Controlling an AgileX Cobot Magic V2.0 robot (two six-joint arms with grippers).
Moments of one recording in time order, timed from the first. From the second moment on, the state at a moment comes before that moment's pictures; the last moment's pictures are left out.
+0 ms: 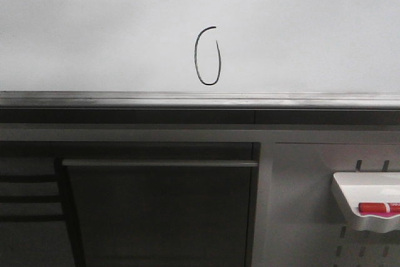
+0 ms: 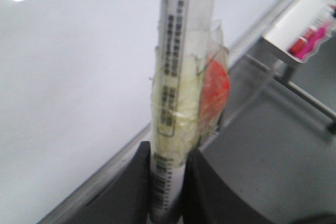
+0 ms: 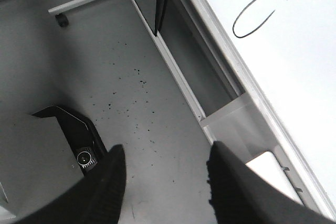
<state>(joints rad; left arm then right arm) -0.44 1.19 -1.02 -0.31 0.60 0.55 0.45 1.08 -1.34 0.29 1.26 -0.63</state>
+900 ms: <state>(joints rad) -0.19 1.47 -0.84 -0.34 -0.03 0.46 0.45 1.08 -1.34 0.29 1.26 -0.62</state>
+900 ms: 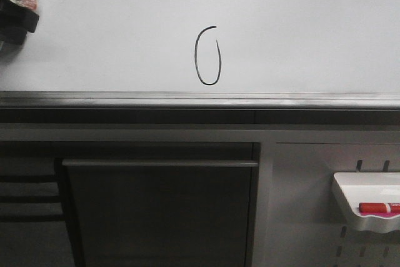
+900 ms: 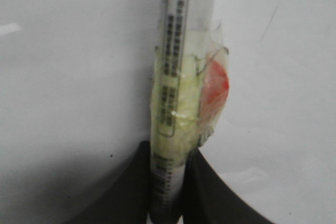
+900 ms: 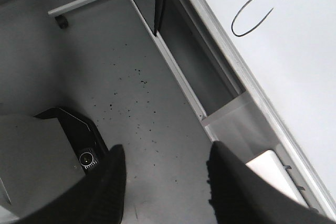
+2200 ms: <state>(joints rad) -0.14 1.25 -0.92 -0.31 0.39 0.46 0.45 1.03 -1.34 0.28 1.26 -0.57</state>
